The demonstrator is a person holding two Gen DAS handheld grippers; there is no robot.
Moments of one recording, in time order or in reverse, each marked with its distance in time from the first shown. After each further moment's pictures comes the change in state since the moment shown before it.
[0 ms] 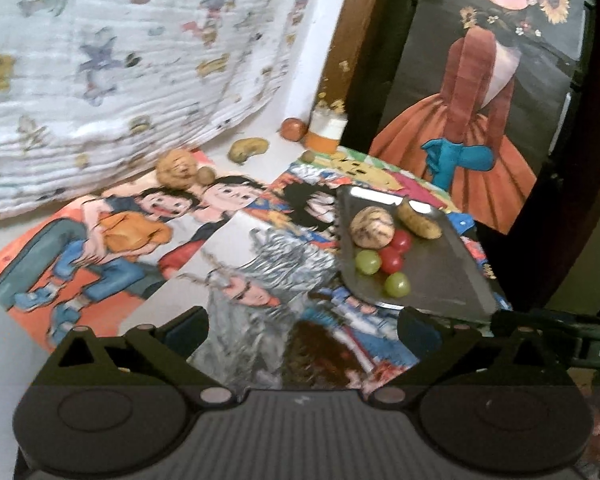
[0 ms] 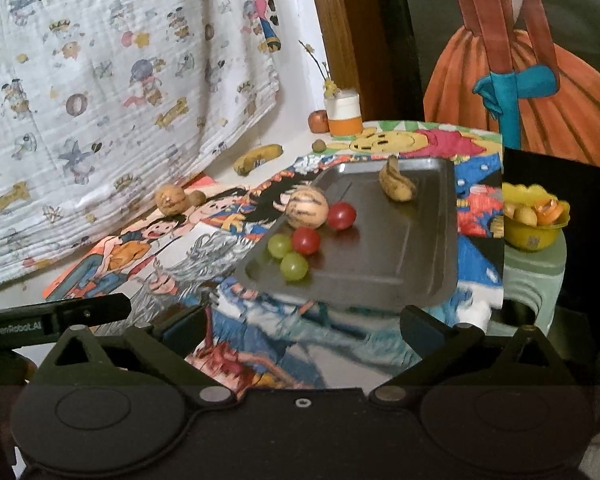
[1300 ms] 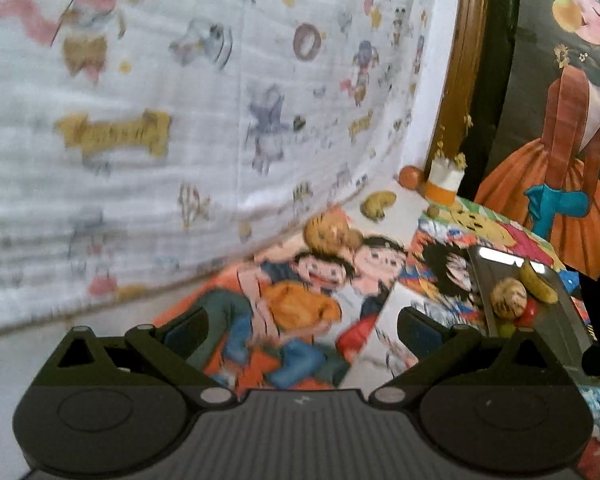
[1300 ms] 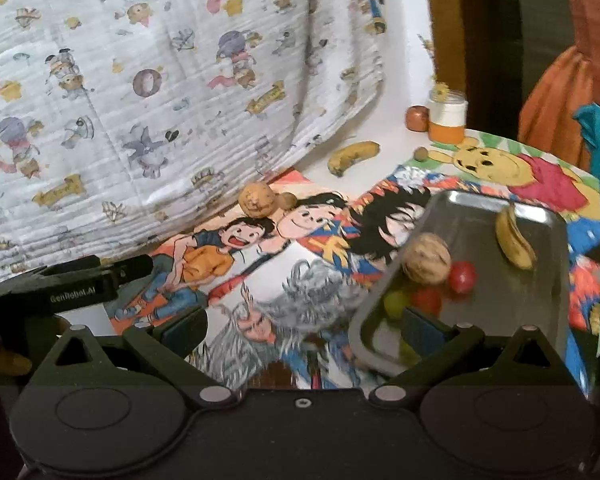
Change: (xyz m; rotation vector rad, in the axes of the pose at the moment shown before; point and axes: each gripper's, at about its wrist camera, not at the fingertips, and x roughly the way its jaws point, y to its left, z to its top) left arm -0.016 0.087 0.056 -0.048 -0.101 0.269; right arm 0.049 0.084 0.098 -0.168 0.148 0.163
